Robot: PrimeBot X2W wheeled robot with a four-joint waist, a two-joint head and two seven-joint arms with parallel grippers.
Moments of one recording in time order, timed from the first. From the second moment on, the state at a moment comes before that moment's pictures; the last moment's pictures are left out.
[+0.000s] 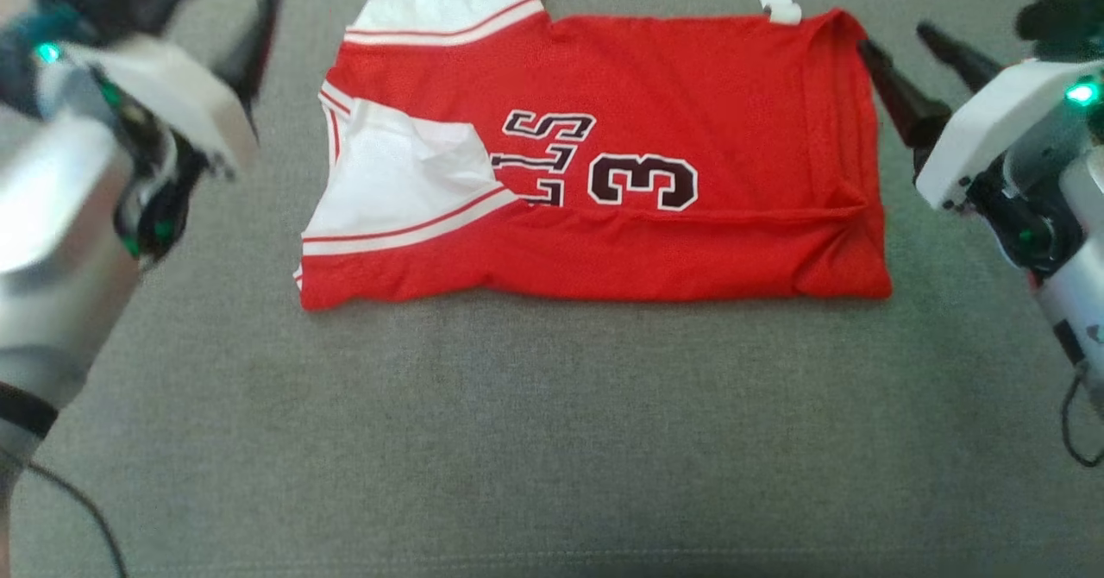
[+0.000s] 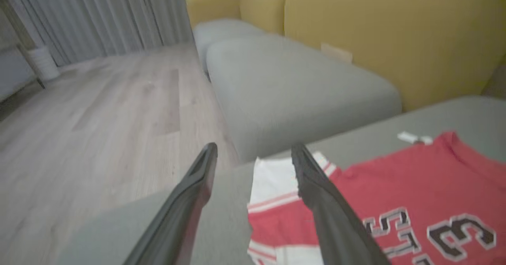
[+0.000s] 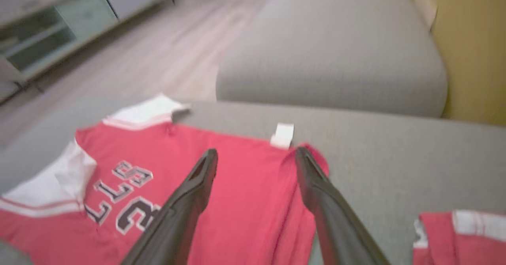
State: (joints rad) left arm -1.04 0.52 -1.05 0.70 -0.90 -0.03 -0.25; right arm -0.83 -0.51 0.65 0.61 0.84 0.13 0.19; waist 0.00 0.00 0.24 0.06
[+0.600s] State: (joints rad) left arm -0.28 0.25 -0.23 0.13 -0.47 0.09 -0.26; right arm -0.36 -0.10 0.13 0.49 0.40 0.13 -0.25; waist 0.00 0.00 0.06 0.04
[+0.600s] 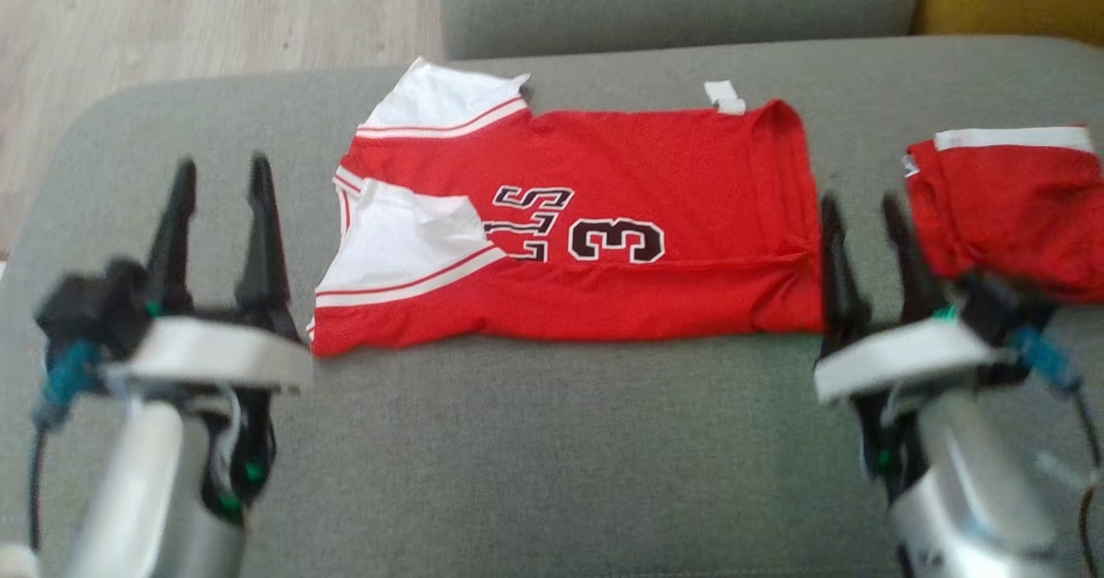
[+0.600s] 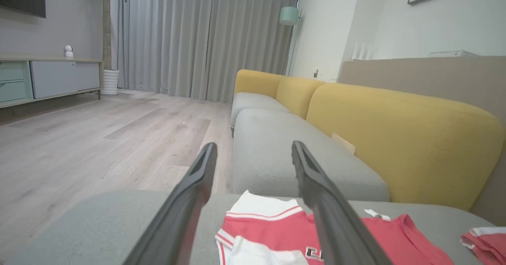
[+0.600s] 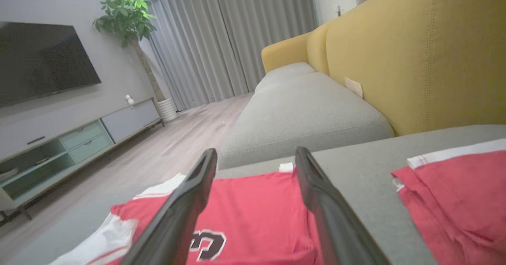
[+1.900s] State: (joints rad) left arm -0.34 0.14 -0.12 0.76 -0.17 0.03 -0.11; right arm -0.17 -0.05 0.13 0.30 0.30 0.13 -0.19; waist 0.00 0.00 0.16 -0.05
